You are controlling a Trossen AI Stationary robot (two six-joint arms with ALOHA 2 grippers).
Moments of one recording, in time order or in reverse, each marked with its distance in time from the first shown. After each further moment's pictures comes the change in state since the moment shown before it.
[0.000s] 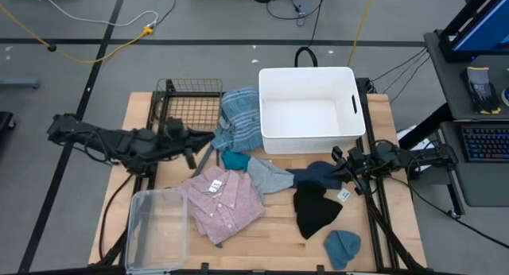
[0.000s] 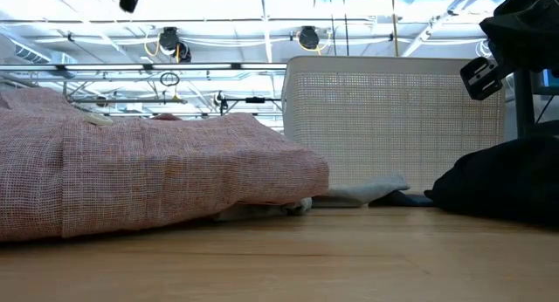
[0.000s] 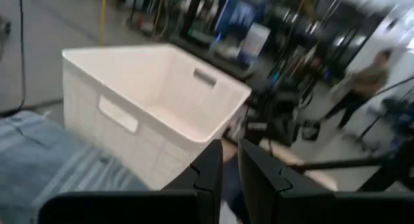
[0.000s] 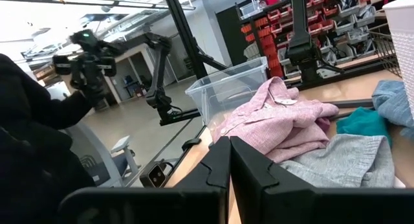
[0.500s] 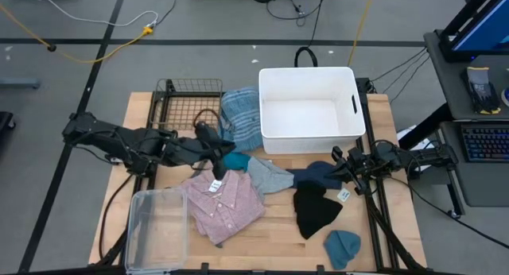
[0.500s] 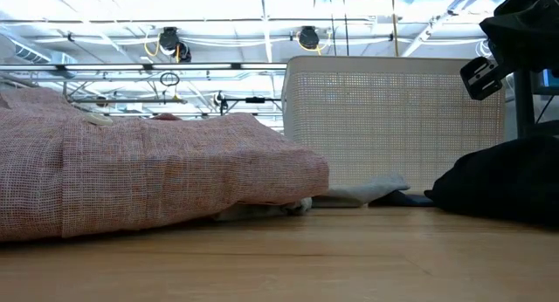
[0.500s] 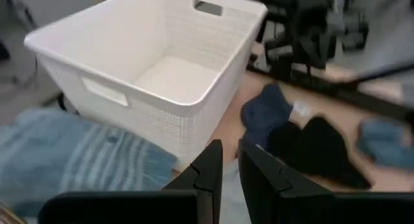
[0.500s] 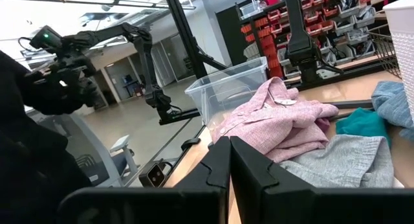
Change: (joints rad) left arm 0.013 0.378 0.397 -0.406 0.066 0.113; right arm 0.000 0.000 0.000 -0.001 0.000 -0.007
